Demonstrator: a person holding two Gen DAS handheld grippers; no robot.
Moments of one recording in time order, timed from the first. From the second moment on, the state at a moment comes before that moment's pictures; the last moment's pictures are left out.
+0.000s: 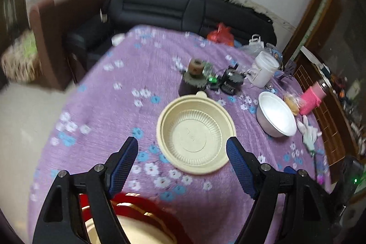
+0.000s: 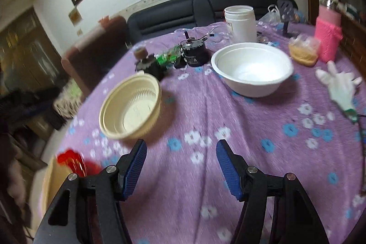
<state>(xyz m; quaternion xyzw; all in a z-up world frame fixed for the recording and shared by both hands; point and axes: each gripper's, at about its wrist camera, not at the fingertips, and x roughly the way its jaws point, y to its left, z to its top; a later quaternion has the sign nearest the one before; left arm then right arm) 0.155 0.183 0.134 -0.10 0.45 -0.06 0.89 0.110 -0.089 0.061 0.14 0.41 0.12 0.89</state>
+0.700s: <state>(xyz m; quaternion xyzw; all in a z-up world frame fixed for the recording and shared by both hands) 0.256 0.168 0.038 -0.10 0.61 -0.06 0.78 0.203 -0.040 0.013 0.19 0.48 0.16 0.84</state>
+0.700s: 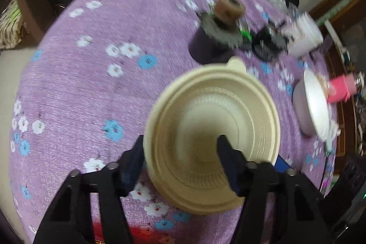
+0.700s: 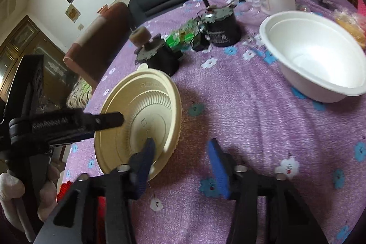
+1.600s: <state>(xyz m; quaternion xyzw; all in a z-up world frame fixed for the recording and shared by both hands) 0.086 0.182 0.129 -0.08 0.50 -0.08 0.86 0.082 -0.040 0.084 0.20 0.44 0.22 0.85</state>
